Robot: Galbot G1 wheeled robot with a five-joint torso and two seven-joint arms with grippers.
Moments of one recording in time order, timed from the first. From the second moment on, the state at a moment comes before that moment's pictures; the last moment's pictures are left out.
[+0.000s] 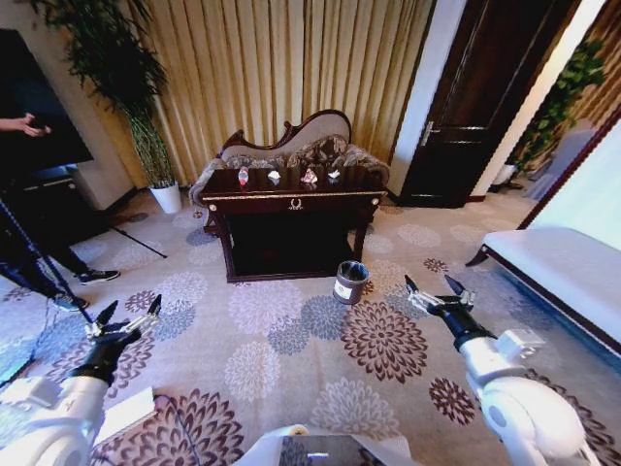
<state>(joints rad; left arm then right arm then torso) 1.92 -1.26 -1.13 -2.38 -0.73 0.15 0.07 -1.74 1.18 0.91 2.42 0.56 -0.30 0.05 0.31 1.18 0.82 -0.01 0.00</state>
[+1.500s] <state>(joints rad) 1.93 -1.27 -1.16 -2.38 -0.73 0.14 0.10 -1.75 1.18 0.91 2.43 0.57 -0.31 0.05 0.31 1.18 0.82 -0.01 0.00</state>
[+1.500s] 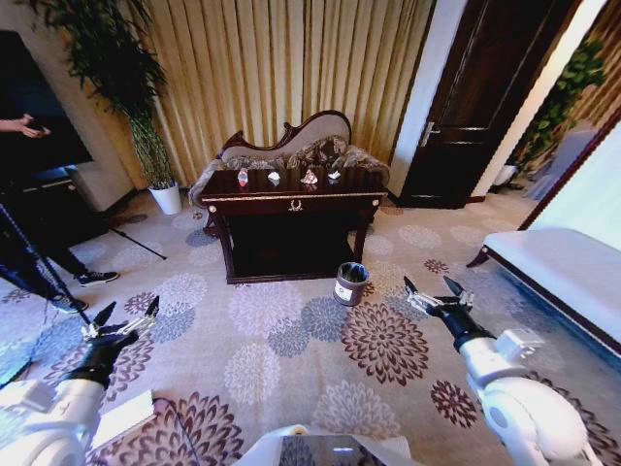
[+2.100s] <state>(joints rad) 1.94 -1.28 -1.17 -2.38 -0.74 0.13 0.11 -1.75 1.18 0.91 2.44 0.57 -0.31 0.05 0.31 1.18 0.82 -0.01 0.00</state>
